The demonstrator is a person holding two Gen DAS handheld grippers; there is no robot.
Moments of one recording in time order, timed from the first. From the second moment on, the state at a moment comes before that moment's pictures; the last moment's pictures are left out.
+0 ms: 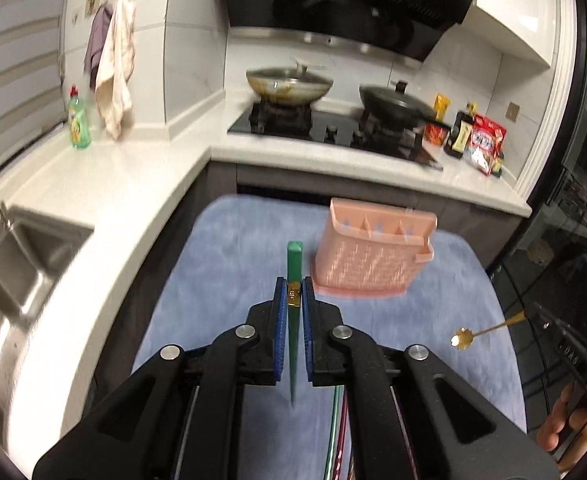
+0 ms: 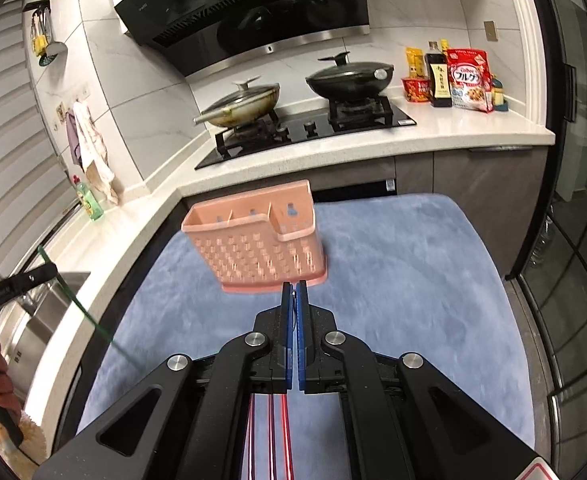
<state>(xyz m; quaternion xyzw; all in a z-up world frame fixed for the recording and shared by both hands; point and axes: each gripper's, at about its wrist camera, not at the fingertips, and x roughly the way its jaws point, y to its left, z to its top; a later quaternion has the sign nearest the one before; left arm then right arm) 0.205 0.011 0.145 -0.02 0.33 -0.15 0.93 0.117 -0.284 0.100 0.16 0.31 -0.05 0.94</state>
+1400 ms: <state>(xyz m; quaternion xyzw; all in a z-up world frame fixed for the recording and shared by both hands) 0.319 -0.063 0.183 -0.06 0.21 -0.13 0.97 0.267 -0.320 0.096 0.17 0.29 -0.06 0.94</state>
